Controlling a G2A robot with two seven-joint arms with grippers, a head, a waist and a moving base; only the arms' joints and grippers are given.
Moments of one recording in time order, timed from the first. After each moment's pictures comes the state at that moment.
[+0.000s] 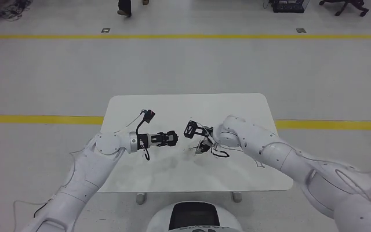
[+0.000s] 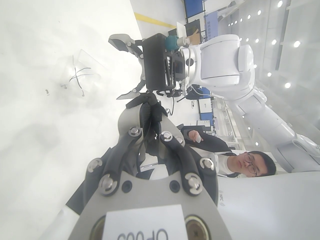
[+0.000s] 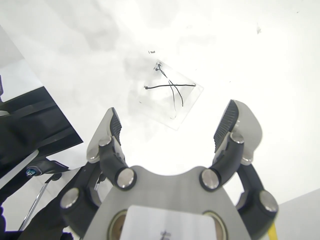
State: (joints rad) left arm 1.19 -1.05 -1.06 -1.31 -0.20 -0.34 -0.99; right arm -0.63 -1.19 0.17 -1.14 -0.72 -0.34 0.72
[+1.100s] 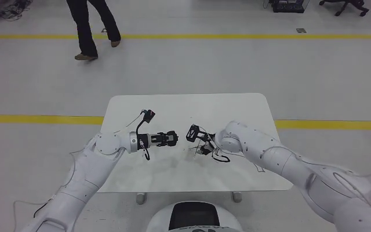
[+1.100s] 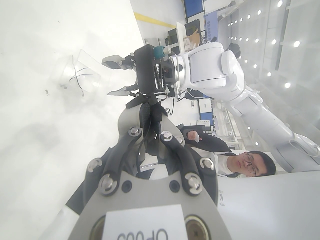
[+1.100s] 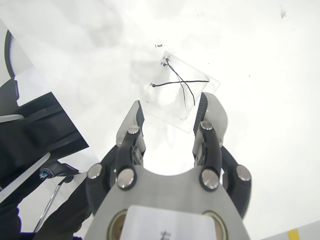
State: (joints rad) left arm 1.19 -1.05 -1.06 -1.31 -0.20 -0.34 -0.99; right arm -0.68 -1.18 0.17 -1.11 -0.69 -0.34 0.67
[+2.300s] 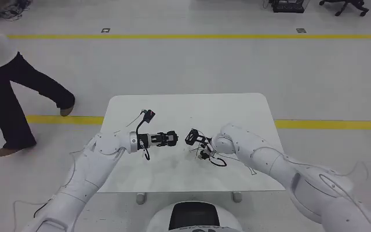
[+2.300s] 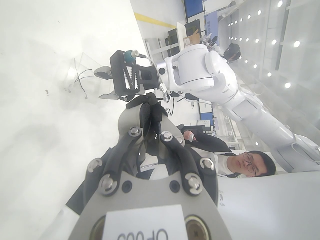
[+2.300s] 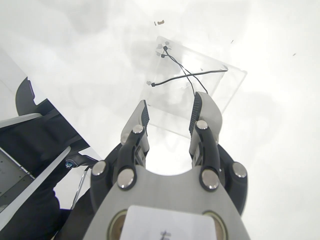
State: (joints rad) left arm 1.19 -1.05 -1.06 -1.31 -0.20 -0.34 -0.99; right arm -0.70 -1.29 0.17 -0.93 -0.63 -0.34 0.77
